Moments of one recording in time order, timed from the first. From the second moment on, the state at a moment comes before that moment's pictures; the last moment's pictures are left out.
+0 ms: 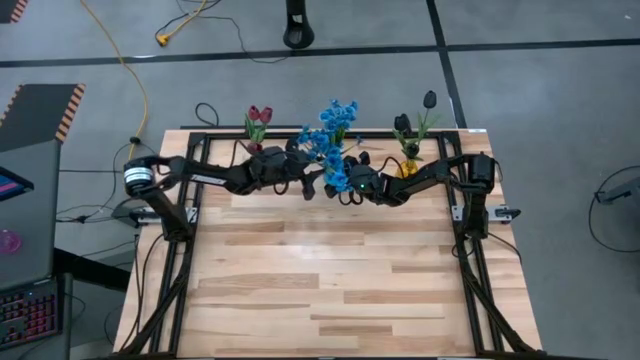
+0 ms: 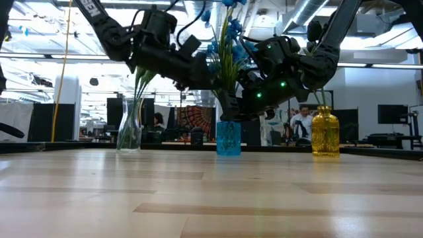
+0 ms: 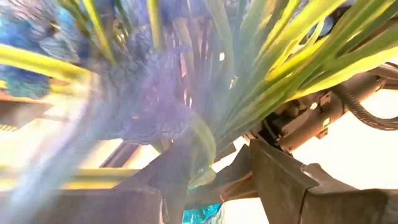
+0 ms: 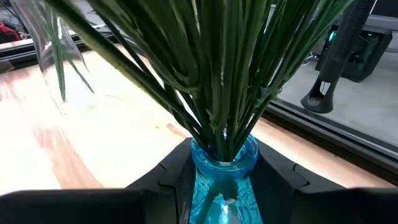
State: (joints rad) left arm 0.35 1.66 0.80 0.64 -0.03 0.09; right arm -0.24 1.90 0.79 0.78 0.52 0.18
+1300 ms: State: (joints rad) left arm 0.21 1.27 0.80 0.15 -0.09 0.24; right arm -0.24 1.87 0.80 0.73 0.52 0.17
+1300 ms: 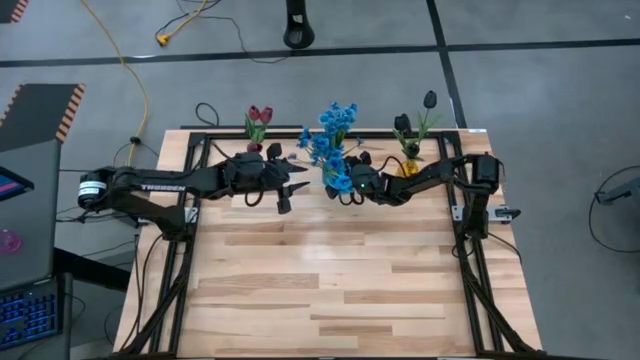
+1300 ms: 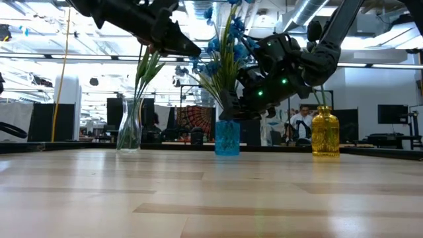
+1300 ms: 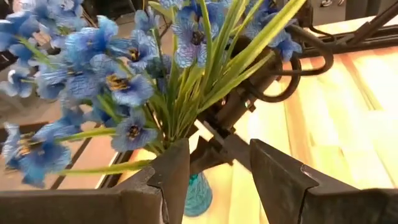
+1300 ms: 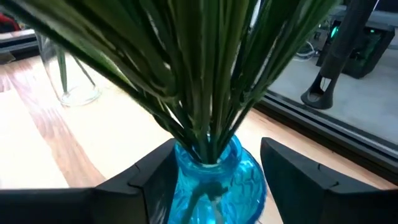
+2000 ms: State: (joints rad) left arm 0.21 1.16 0.81 0.05 -0.11 0.26; right arm -0.23 1.64 0.84 0.30 0.46 0.27
